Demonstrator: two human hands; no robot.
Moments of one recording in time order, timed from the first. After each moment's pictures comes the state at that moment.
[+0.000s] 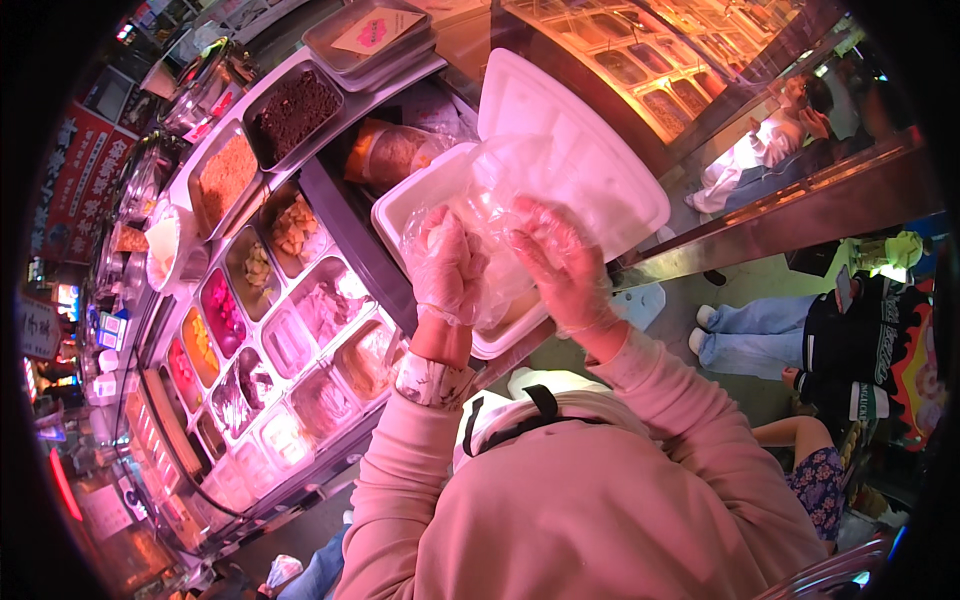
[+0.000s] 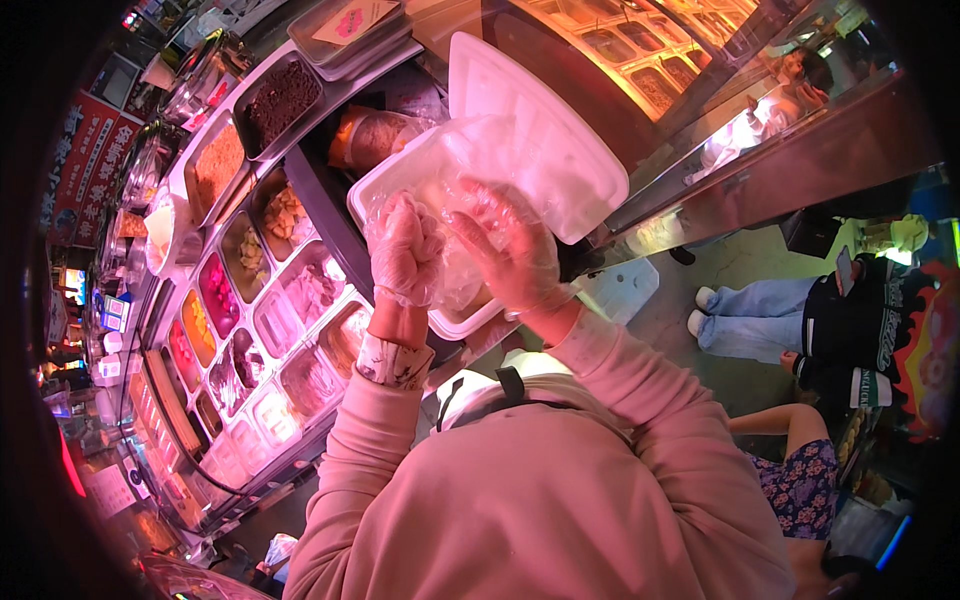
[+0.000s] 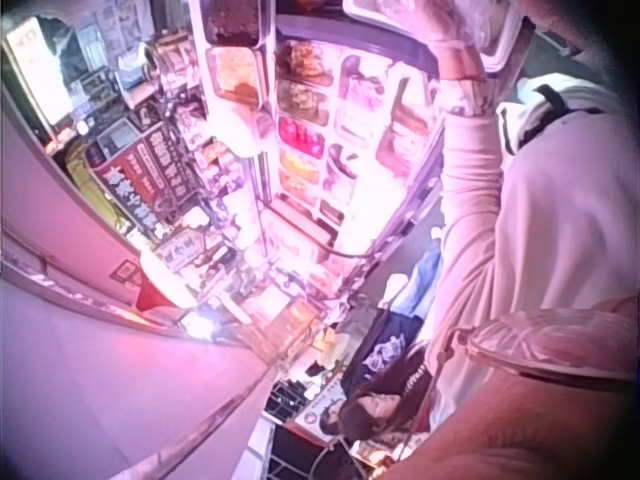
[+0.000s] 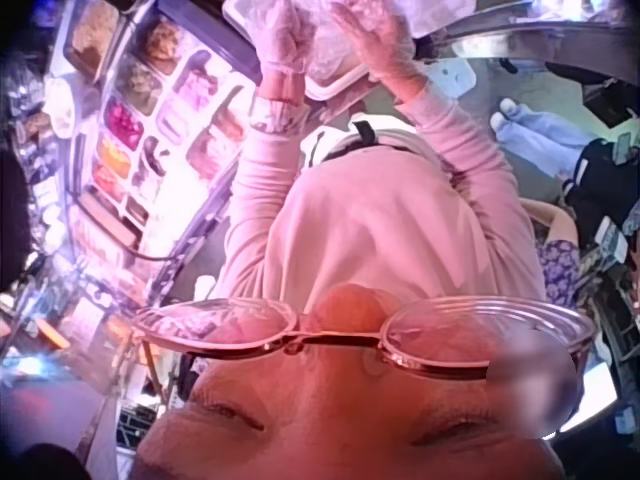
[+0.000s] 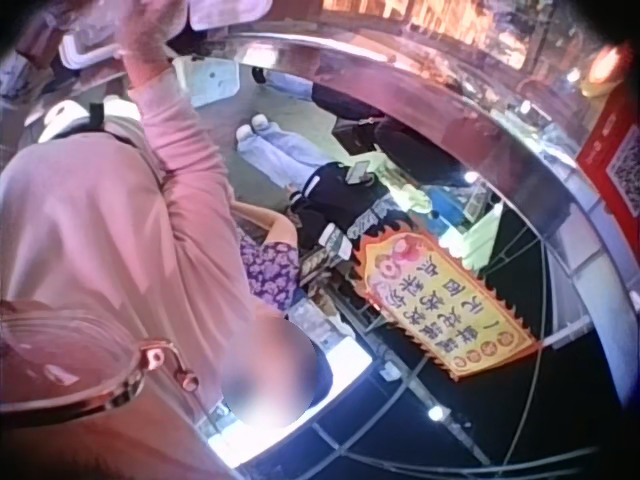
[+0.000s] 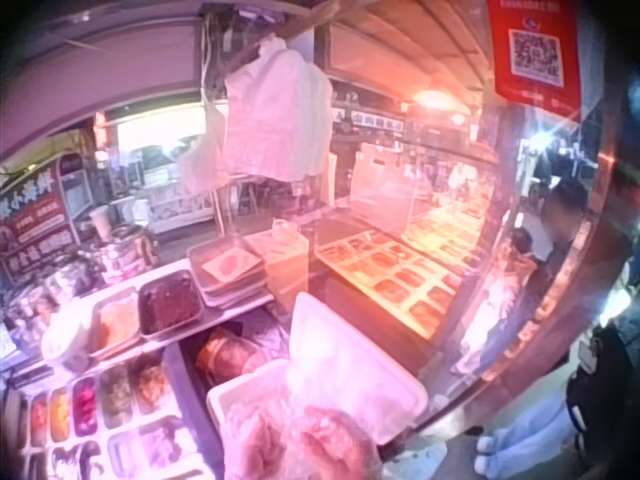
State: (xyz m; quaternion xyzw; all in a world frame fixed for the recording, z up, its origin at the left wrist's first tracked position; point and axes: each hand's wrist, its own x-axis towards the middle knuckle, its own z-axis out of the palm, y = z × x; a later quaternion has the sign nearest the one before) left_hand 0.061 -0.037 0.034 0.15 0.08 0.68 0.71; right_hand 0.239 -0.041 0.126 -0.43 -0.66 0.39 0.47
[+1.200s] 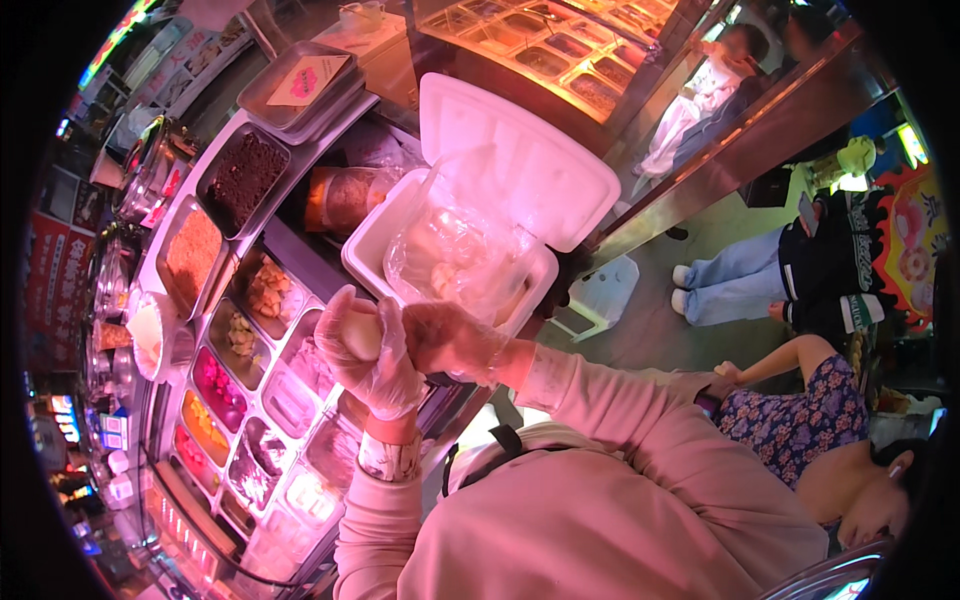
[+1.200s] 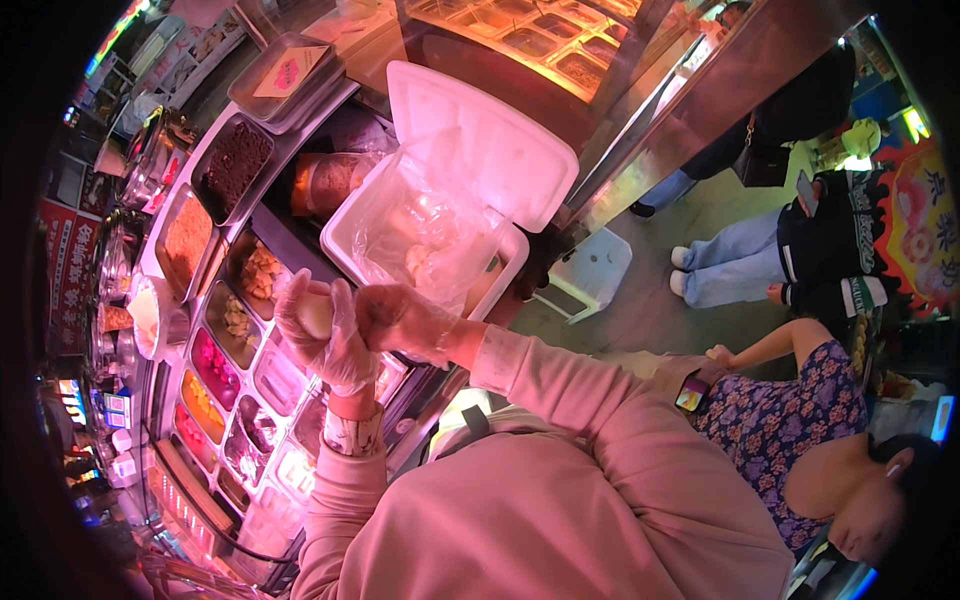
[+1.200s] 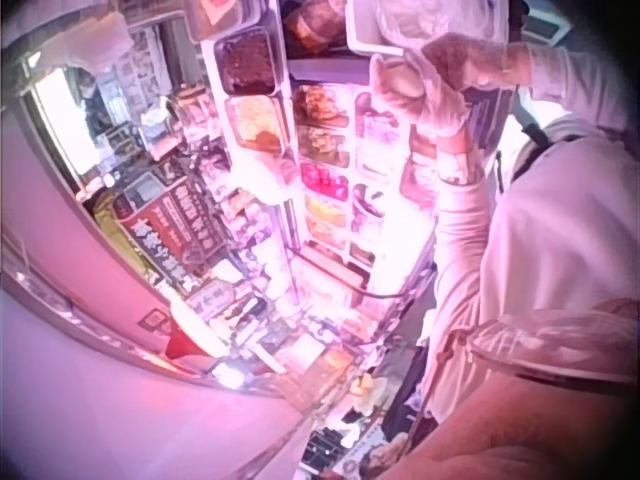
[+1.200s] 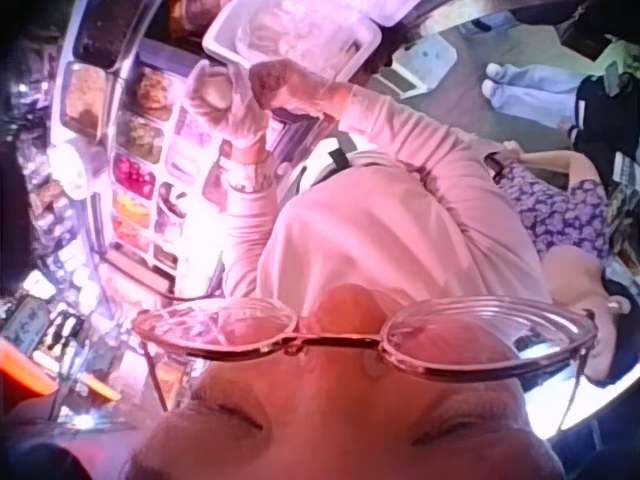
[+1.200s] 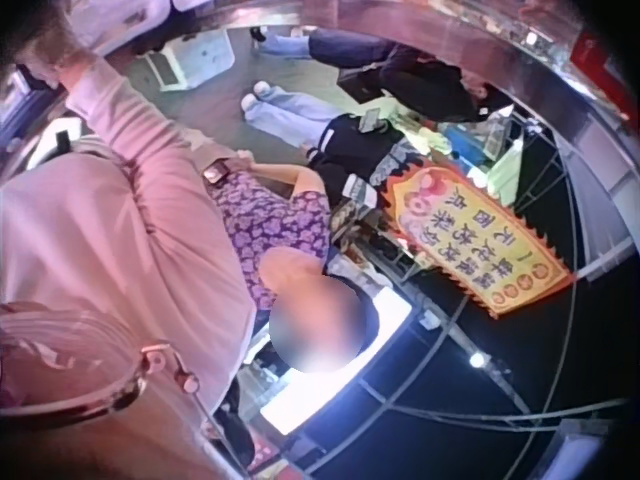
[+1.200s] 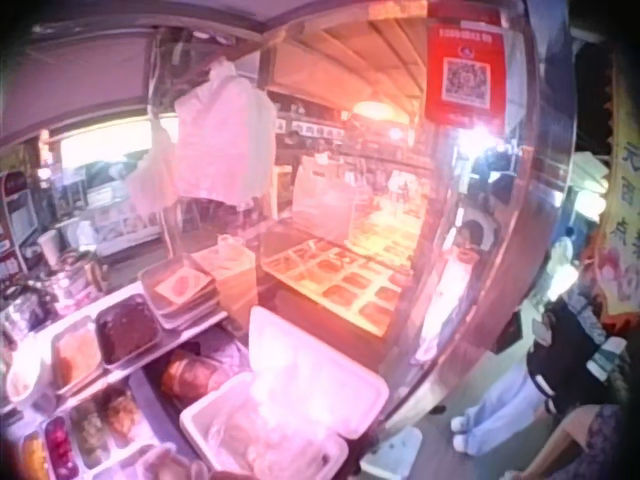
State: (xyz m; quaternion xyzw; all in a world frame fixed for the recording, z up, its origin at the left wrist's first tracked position) left_hand 0.032 -0.102 0.115 0.44 0.44 0.74 0.24; right_hand 0.149 -0.084 0.104 -0.18 -0.37 0.84 0.36
